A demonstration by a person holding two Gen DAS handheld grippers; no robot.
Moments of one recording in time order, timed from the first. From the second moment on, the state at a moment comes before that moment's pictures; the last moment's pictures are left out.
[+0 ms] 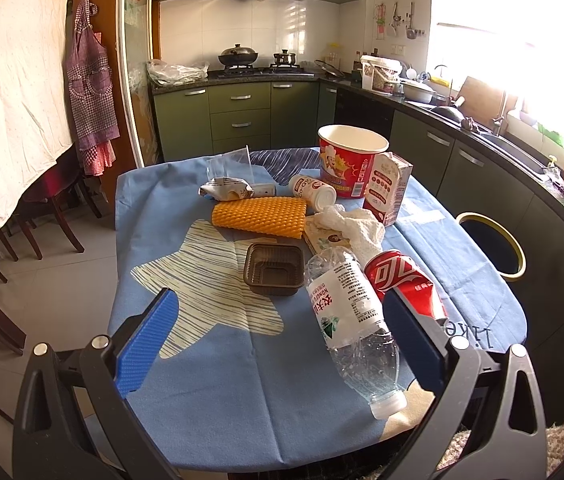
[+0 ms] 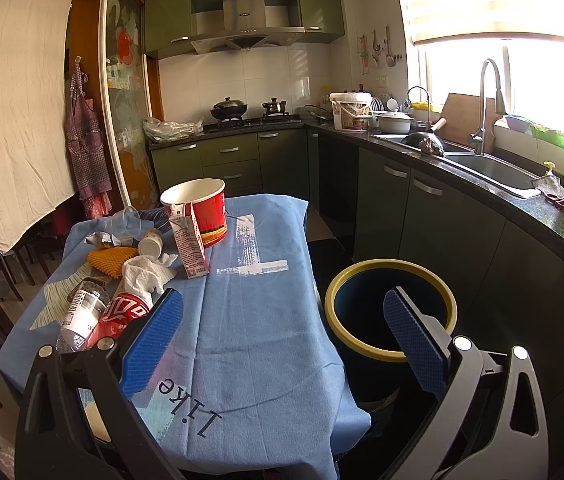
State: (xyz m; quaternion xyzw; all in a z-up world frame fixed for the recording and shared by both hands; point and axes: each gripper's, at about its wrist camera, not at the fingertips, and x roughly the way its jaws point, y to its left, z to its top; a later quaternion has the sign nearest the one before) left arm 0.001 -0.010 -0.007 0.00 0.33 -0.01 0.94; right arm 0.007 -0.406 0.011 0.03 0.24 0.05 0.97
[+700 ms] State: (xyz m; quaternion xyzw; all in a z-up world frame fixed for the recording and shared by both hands) left arm 0.001 -0.011 -0.008 0.00 0.33 -0.01 0.94; right arm 0.009 -0.403 0.002 0.03 0.24 0.05 0.97
